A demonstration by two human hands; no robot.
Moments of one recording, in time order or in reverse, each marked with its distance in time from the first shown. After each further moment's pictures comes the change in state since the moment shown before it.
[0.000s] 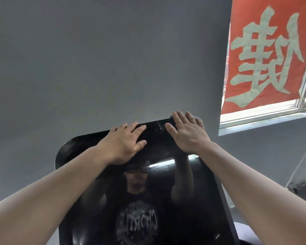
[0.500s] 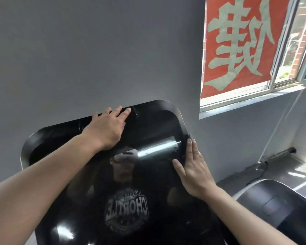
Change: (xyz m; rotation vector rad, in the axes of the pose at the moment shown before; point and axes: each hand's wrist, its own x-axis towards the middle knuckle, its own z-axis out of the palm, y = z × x) left_hand 0.027 0.028 0.016 0.062 0.073 -0.019; right_hand -0.169 0.061 0.079 0.282 -0.032 0.248
